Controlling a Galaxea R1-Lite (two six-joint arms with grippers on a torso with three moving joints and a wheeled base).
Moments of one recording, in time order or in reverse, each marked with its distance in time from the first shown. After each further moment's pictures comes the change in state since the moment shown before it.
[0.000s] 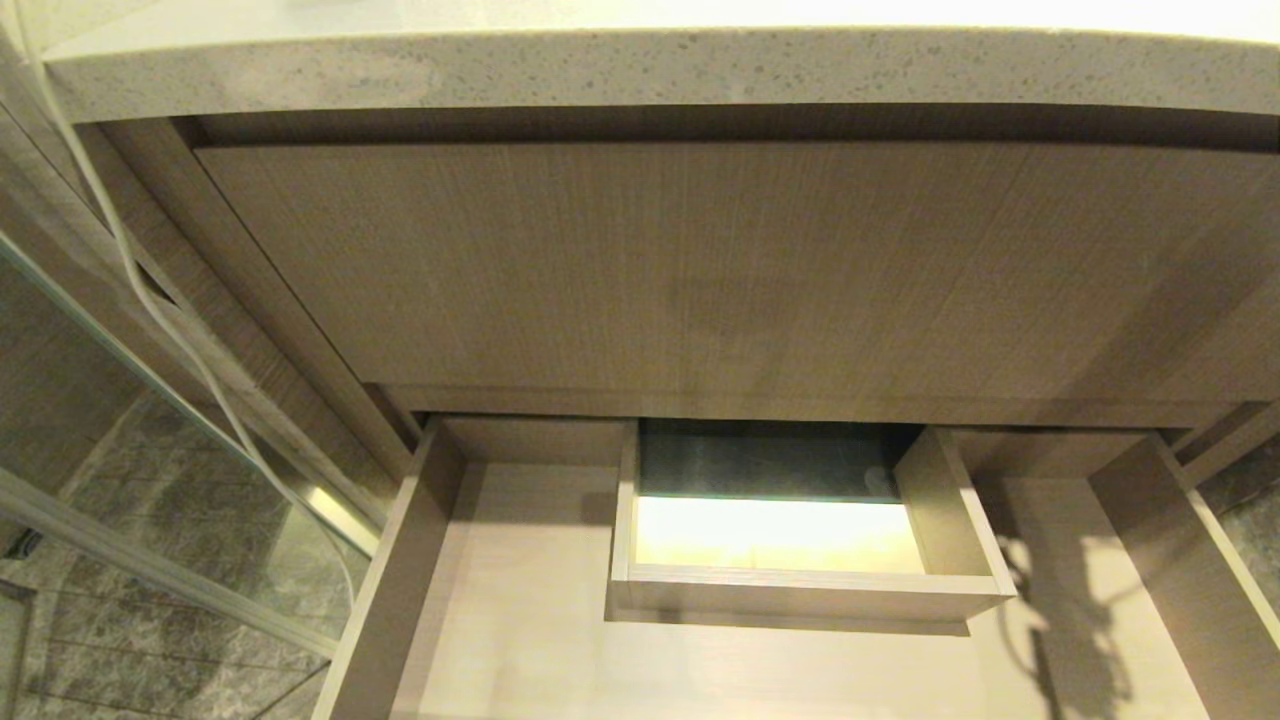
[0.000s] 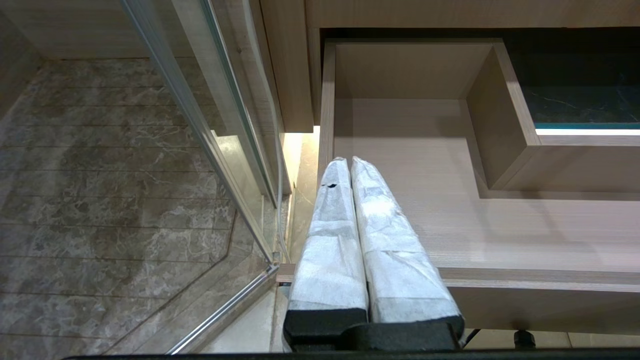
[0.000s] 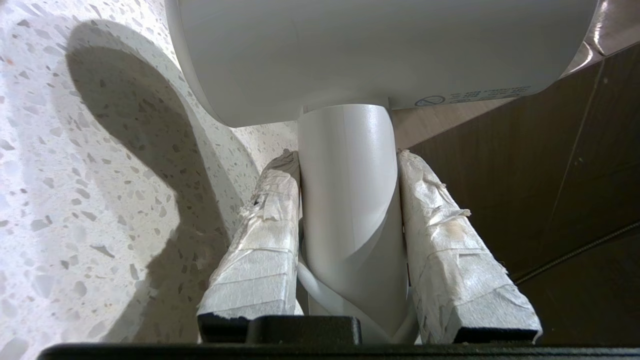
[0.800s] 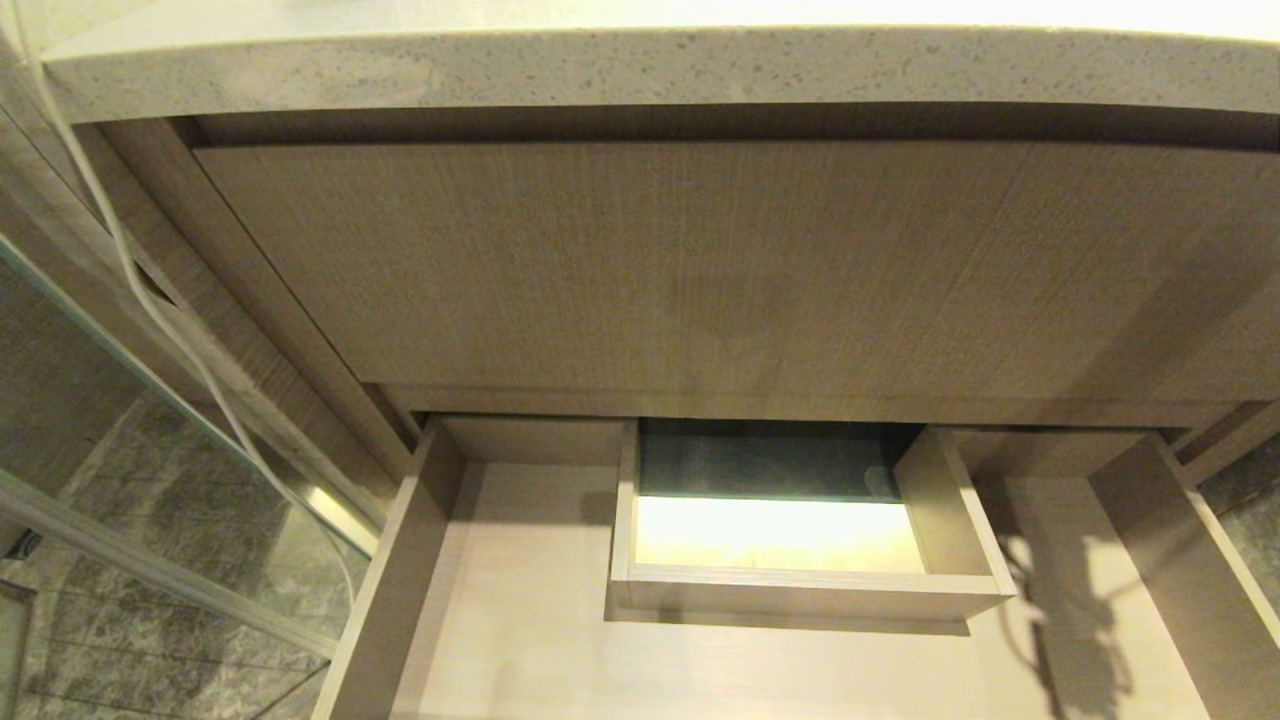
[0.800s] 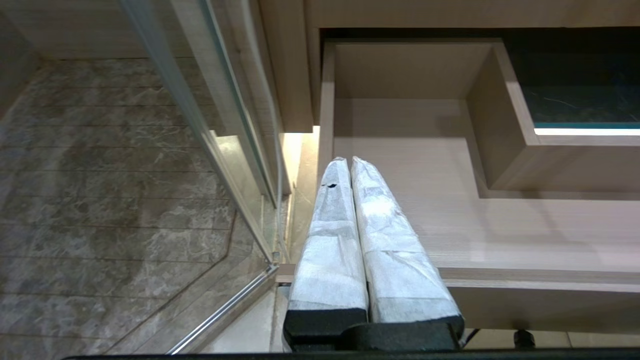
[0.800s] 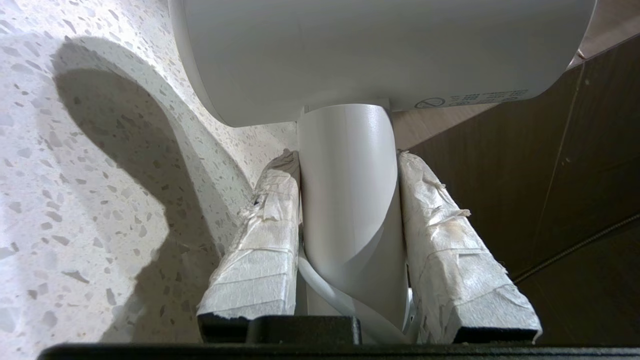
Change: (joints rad) left arm 0.000 0.000 0.000 0.000 0.000 0.000; right arm 0.000 0.013 -0.002 -0.062 0.003 0.000
